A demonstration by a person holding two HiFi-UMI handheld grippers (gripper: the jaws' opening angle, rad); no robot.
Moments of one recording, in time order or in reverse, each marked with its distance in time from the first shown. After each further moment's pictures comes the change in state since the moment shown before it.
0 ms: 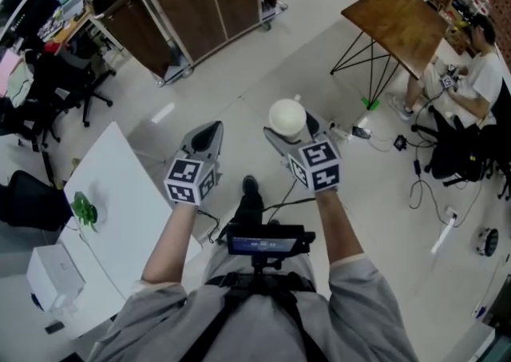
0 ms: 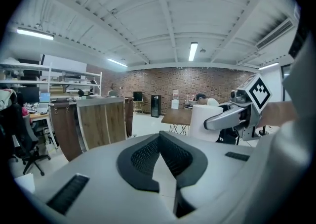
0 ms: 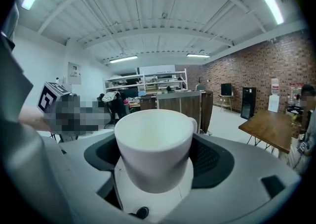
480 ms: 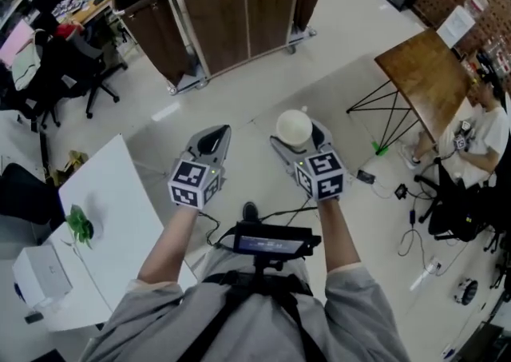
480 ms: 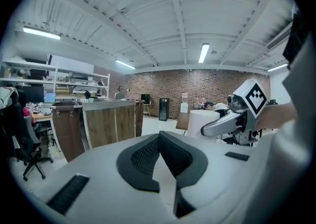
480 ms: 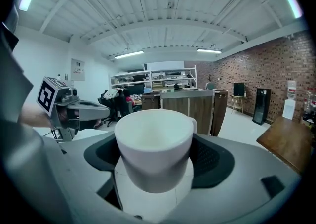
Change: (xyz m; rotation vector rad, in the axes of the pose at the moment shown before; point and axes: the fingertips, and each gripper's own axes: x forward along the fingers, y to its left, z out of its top) left arm 0.092 0.143 0.041 -0.040 -0.033 0.069; right arm 0.174 -0.044 0.065 -0.070 0.045 0.087
